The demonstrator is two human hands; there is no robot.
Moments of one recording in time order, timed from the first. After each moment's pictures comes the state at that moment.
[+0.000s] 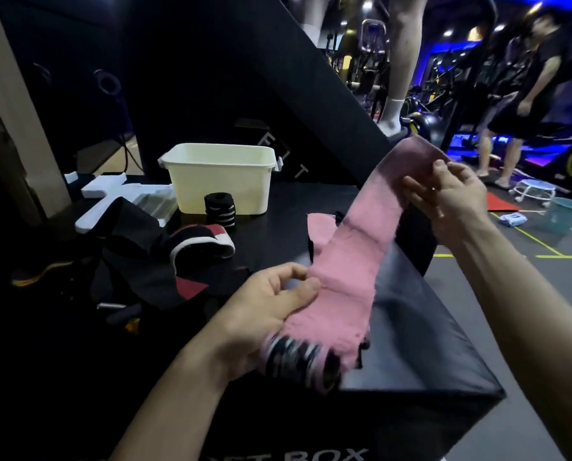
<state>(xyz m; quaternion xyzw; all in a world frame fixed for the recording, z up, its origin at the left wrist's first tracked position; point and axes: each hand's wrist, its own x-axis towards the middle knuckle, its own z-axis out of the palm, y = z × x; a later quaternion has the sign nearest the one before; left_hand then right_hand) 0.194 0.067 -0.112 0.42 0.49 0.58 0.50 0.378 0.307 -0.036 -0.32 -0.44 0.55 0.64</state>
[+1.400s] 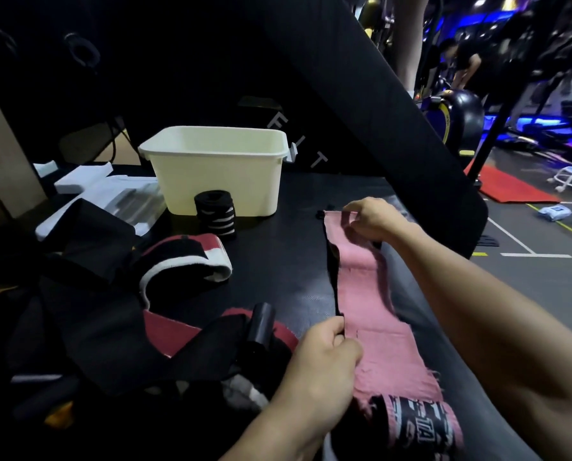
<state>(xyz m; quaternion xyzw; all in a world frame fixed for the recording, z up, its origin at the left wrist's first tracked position) 0.206 0.174 -0.204 0.39 0.57 0.55 0.47 0.236 0.475 -0.147 -0.47 -0.88 0.07 0.08</state>
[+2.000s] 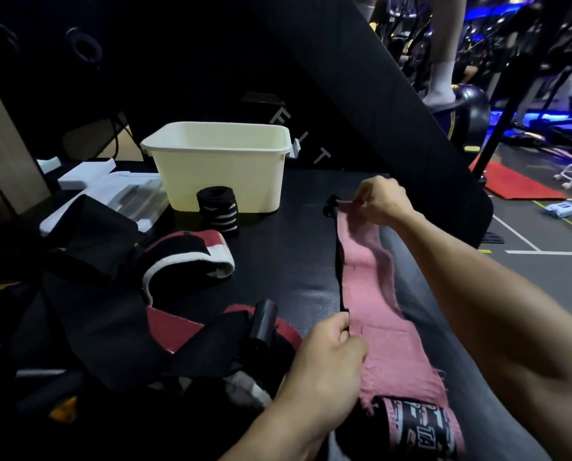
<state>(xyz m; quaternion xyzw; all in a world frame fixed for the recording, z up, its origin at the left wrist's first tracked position) 0.208 0.177 -0.205 0.41 0.59 0.53 0.45 0.234 0.480 -0.133 -0.51 -0.84 0.09 0.19</state>
